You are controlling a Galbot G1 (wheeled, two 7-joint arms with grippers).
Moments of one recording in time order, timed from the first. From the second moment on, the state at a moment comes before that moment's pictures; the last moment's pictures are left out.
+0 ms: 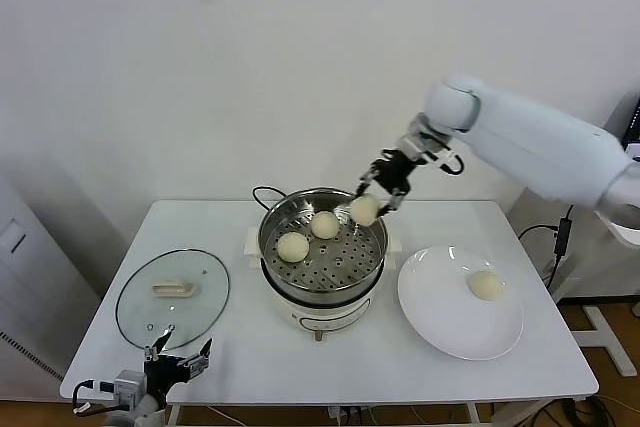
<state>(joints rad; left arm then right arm) 1.55 -0.98 -0.41 -1.93 -0.50 0.28 -0.18 0.57 1.01 -1.12 1.14 0.28 0.46 -1.25</state>
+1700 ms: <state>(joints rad) 1.57 -0.98 -0.42 -1.92 -0.50 0.26 -0.18 0.36 1.21 -0.99 1.17 -0.14 0.82 -1.32</state>
